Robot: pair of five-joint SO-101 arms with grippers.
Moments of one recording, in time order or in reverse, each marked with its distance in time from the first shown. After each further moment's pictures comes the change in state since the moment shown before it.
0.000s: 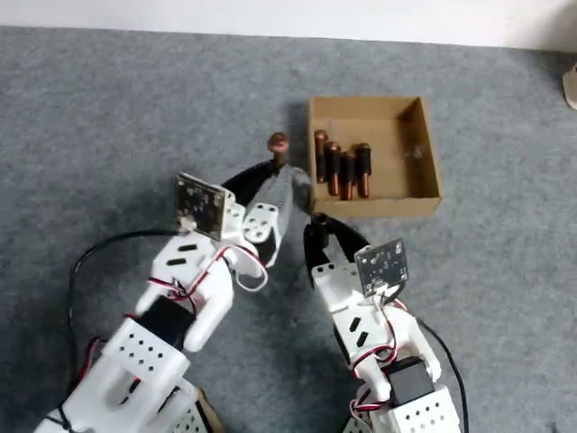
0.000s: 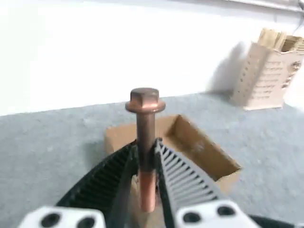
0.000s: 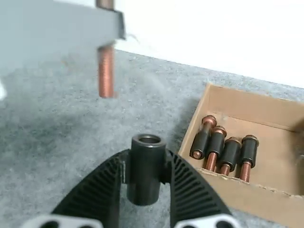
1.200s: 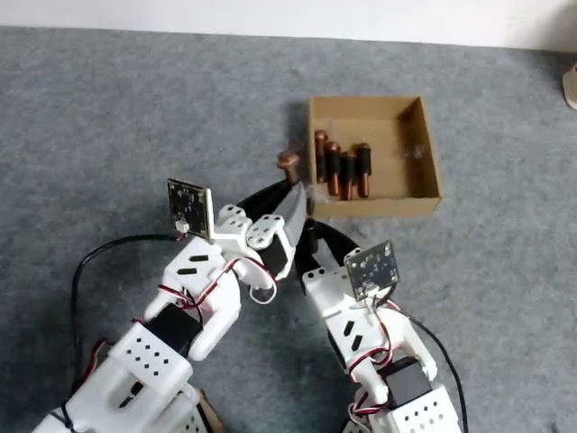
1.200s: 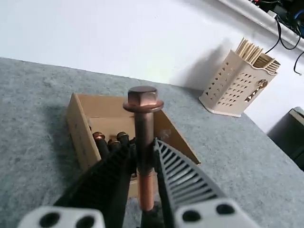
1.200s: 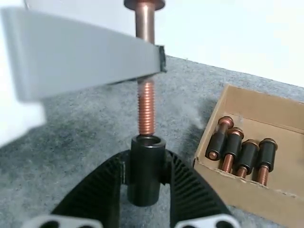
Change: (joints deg) left arm 2.8 -0.1 4.0 -1.3 17.8; right arm -3.6 0.0 0.0 -0.1 0.2
